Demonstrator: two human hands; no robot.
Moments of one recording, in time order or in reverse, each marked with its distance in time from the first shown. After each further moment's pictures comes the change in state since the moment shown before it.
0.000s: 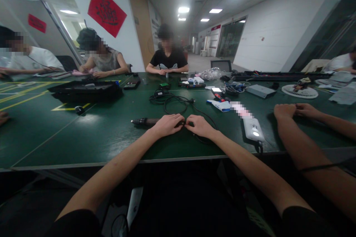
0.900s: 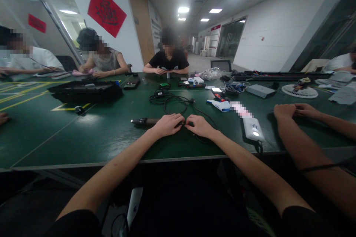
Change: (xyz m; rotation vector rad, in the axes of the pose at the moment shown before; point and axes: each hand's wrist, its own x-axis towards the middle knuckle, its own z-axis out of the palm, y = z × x) left_hand 0.000 0.003 -0.004 0.006 -0.003 -0.009; right_hand 0.000 -0.003 -0.002 0.002 -0.006 0.018
